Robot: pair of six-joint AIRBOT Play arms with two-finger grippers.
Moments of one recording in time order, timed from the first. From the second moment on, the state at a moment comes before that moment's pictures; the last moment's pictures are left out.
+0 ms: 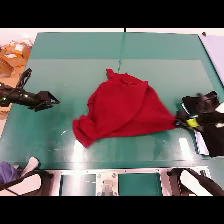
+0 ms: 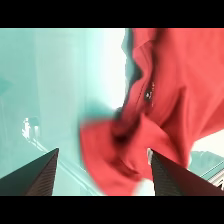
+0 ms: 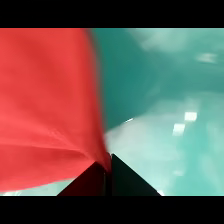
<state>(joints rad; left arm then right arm) 0.32 -1.29 1.01 0.84 -1.35 -1.12 -0.44 -1.00 0.71 -1.29 1.24 1.61</state>
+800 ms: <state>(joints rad) -0.24 -1.29 0.79 0.82 -1.22 -1.12 -0.51 -0.99 0.74 -1.40 1.27 1.68</state>
